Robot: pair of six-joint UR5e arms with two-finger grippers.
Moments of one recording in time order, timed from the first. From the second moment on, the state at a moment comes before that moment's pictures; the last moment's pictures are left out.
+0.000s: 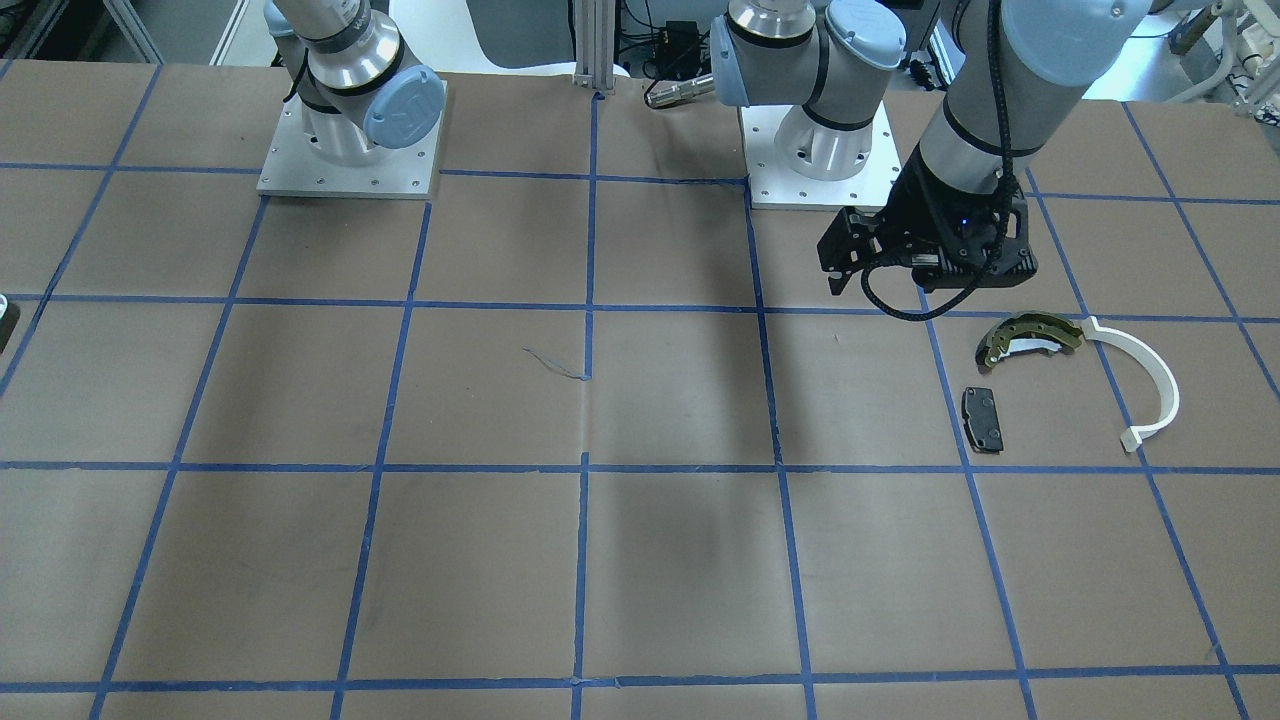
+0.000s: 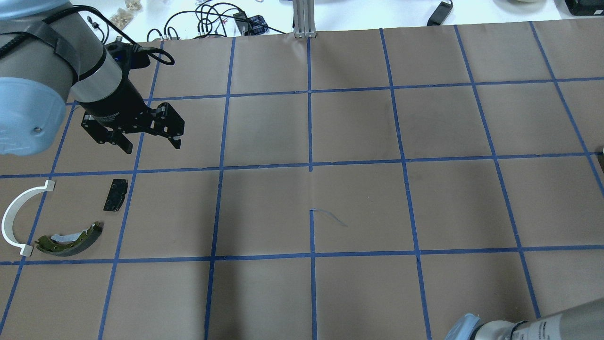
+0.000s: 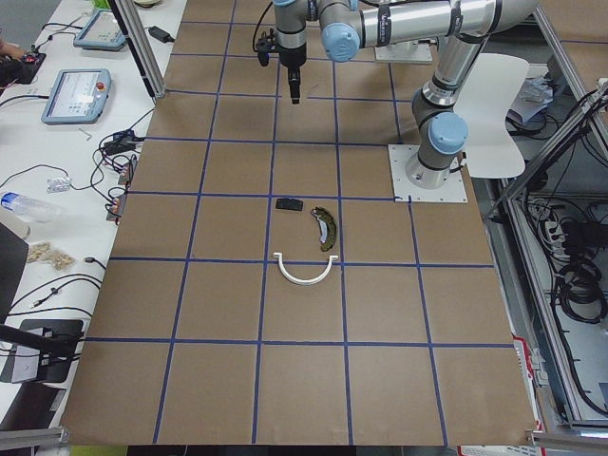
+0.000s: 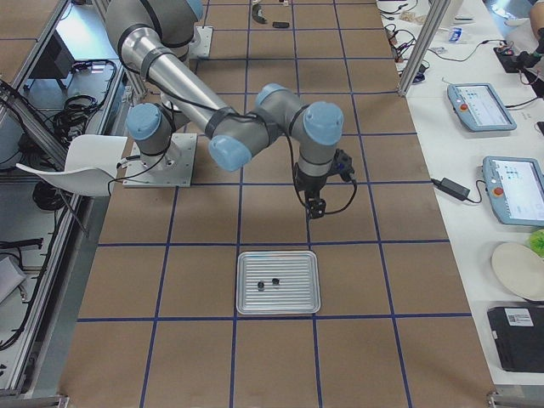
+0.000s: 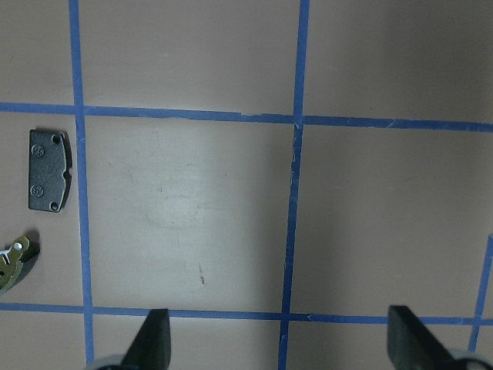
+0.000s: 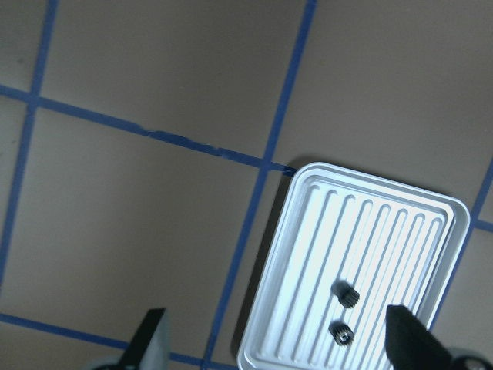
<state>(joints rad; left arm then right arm) -1.48 -1.54 -1.75 -1.48 1.56 0.04 0.74 -1.26 1.47 -1.80 -1.61 -1.09</state>
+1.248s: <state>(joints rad) -1.48 -1.54 -1.75 -1.48 1.56 0.04 0.56 -0.97 1.62 -2.25 -1.61 -1.10</state>
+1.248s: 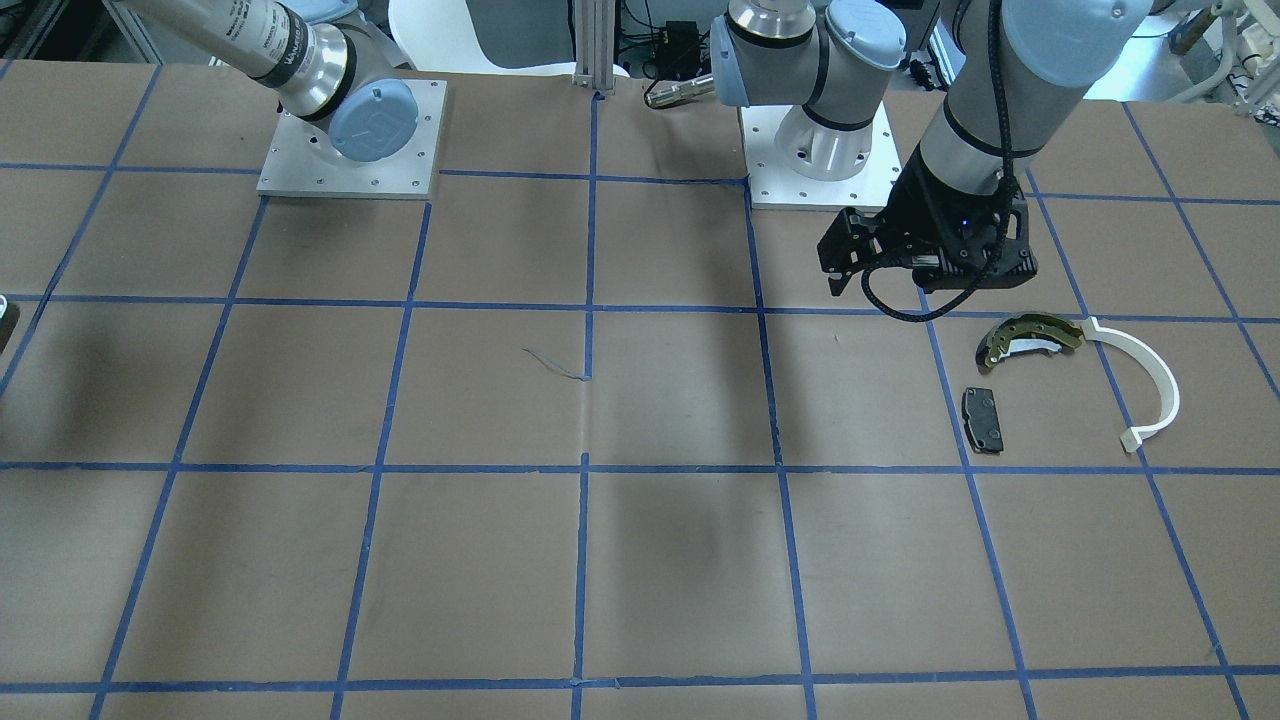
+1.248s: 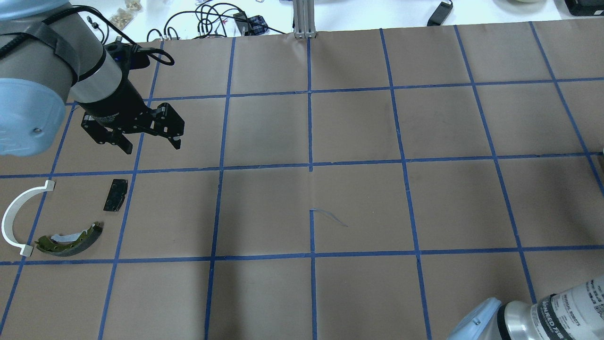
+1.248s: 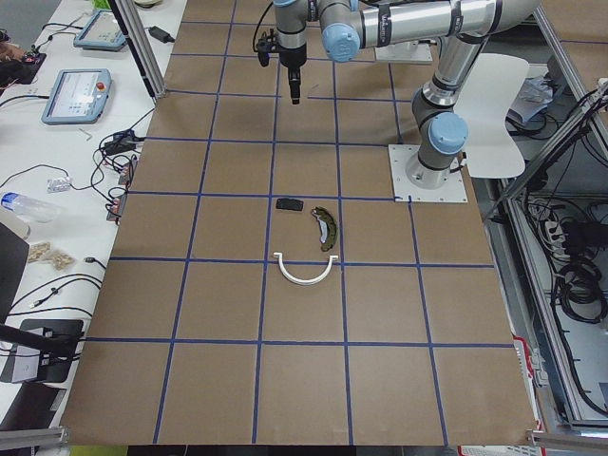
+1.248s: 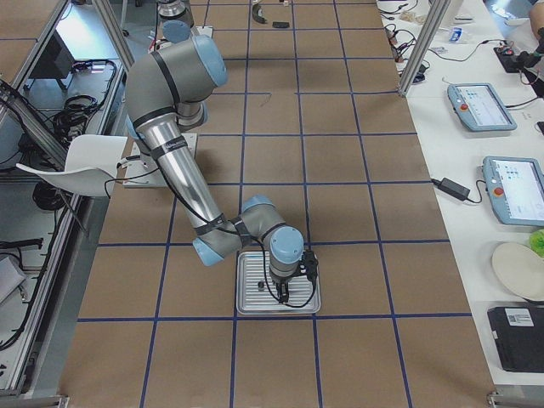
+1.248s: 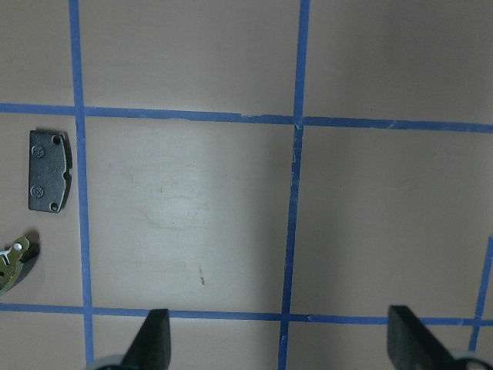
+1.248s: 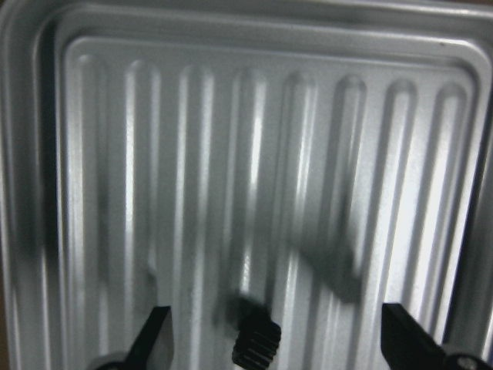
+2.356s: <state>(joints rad) -1.48 -1.53 -1.76 -1.47 1.56 0.04 0.56 -1.00 1.63 -2.16 -1.68 -1.10</state>
